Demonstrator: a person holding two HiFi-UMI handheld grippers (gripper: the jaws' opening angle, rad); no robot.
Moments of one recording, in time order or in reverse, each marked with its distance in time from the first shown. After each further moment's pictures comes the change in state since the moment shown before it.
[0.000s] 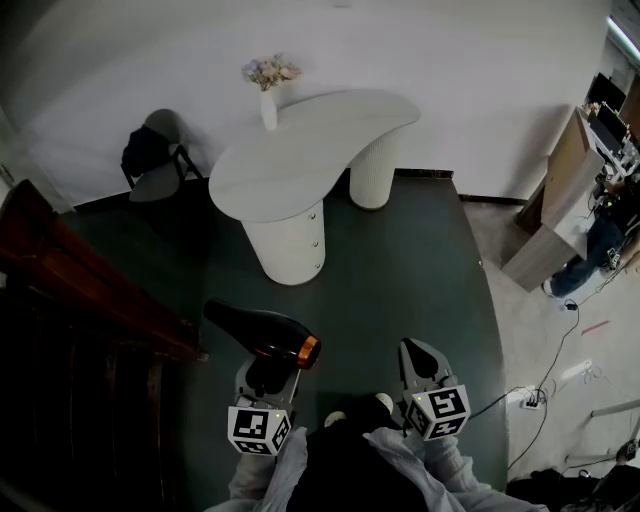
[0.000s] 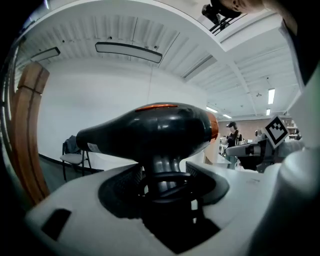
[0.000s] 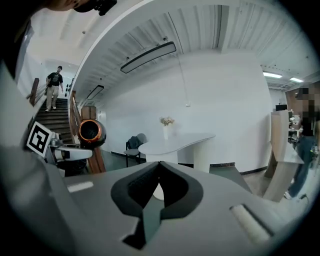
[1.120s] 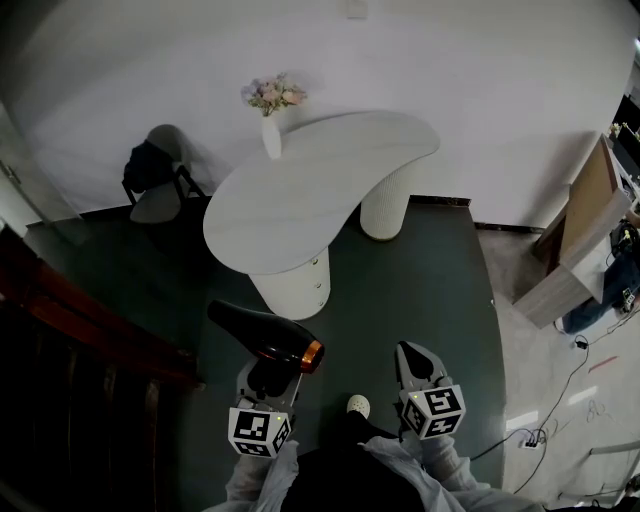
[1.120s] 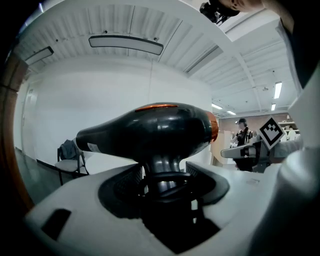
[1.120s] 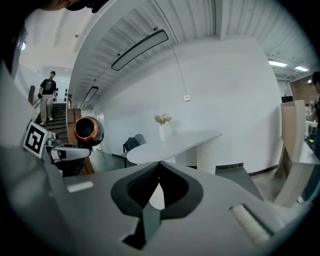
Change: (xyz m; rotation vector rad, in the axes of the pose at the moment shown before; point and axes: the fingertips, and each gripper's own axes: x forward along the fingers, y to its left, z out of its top) left arm 0.176 0.043 0.047 0.027 0.009 0.035; right arm 0.171 -0.103 0.045 0.041 0.027 0.054
